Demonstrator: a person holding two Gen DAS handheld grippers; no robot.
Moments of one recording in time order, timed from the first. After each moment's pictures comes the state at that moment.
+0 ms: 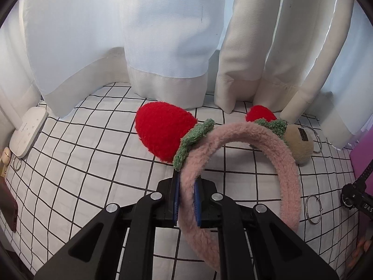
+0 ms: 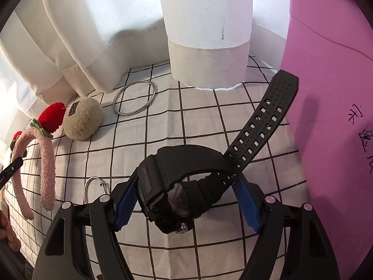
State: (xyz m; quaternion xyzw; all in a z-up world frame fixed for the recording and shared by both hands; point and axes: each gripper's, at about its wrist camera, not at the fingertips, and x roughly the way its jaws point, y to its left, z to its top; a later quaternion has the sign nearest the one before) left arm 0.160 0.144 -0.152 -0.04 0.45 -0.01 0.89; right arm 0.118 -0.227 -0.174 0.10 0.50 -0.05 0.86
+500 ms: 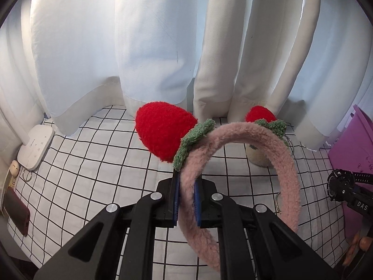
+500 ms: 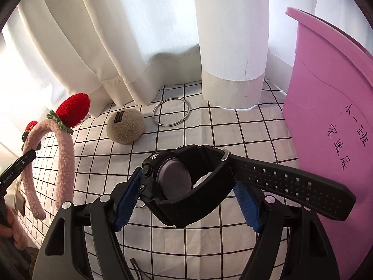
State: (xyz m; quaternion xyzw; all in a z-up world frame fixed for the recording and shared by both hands) left arm 0.124 0.131 -0.097 -0.03 0.41 -0.04 0.91; right arm 0.094 -0.207 -0.121 0.11 0.46 0.00 0.88
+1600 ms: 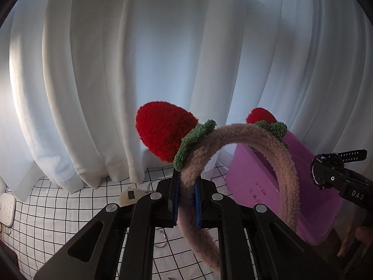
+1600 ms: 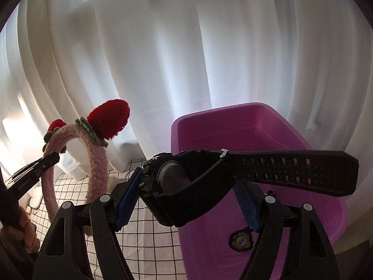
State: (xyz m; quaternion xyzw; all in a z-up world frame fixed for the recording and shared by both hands) left arm 0.070 -0.065 0.043 0.01 0.31 -0.25 0.92; right arm -0.033 -0.359 0.031 0.12 0.31 -0.10 0.94
